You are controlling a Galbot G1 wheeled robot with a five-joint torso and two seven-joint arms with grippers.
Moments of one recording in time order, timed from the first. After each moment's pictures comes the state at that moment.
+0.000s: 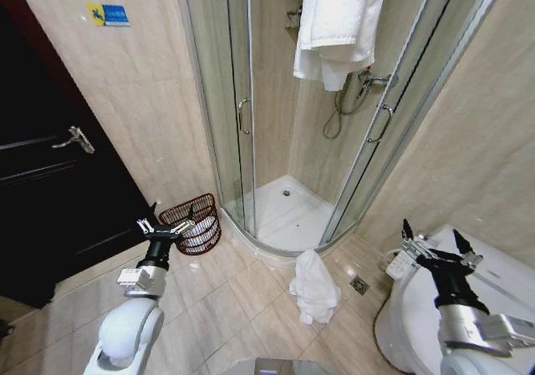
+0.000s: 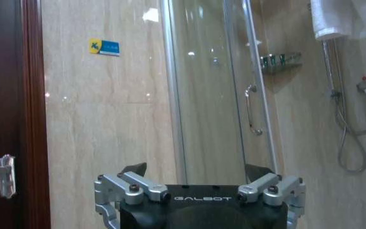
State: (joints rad) left arm 1.63 -1.32 -0.71 -2.31 -0.17 -0.01 -0.08; right arm -1.79 1.57 0.99 2.48 0.31 -0.08 -0.04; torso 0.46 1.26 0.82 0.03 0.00
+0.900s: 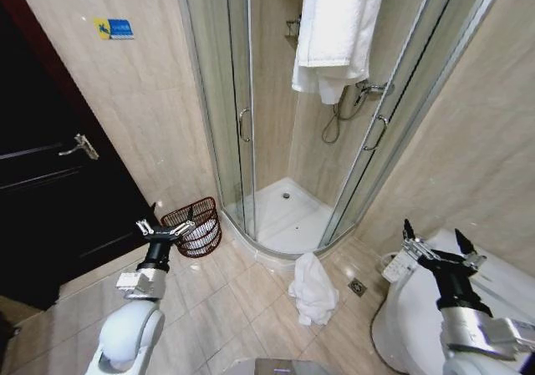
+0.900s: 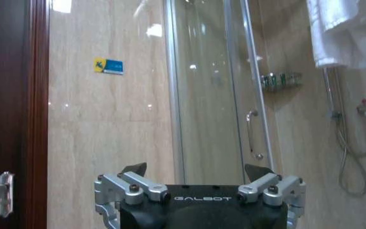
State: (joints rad) left arm 1.66 -1.33 -0.71 -2.31 -0.19 -0.09 -0.08; right arm -1.80 1.57 1.00 2.49 0.33 -0.07 -0.06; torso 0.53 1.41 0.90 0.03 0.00
